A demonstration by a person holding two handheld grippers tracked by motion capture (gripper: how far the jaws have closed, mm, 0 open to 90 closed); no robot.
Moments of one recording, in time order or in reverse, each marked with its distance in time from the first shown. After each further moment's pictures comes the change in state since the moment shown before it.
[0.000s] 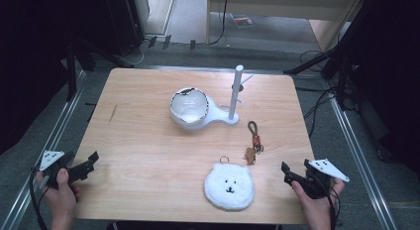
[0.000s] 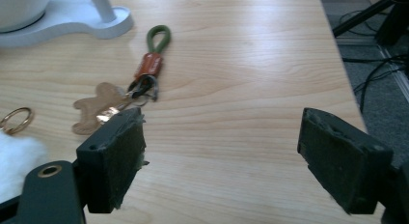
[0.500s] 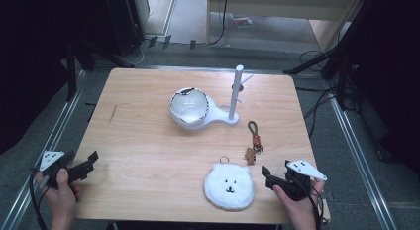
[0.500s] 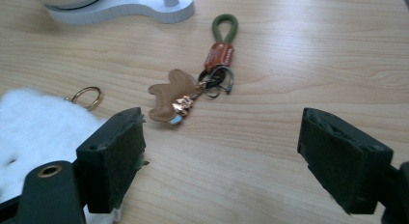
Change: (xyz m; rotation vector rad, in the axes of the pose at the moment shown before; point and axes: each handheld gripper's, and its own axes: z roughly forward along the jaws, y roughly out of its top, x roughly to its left) left arm 0.000 0.000 0.000 -0.006 0.000 -0.003; right arm 0.047 -0.002 0.005 0.039 0.096 -0.076
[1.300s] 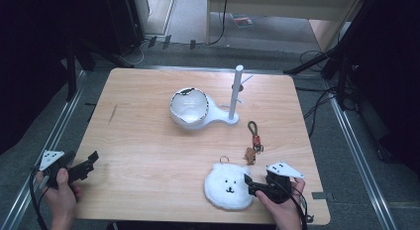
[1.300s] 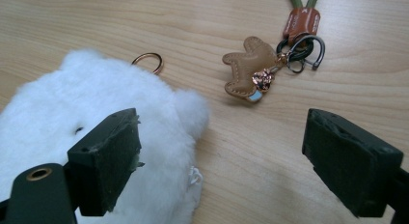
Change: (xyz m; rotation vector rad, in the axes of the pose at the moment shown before) left arm 0.001 0.000 0.000 0.006 -0.007 0.000; right arm 0.036 -0.009 0.019 0.106 0.112 -0.036
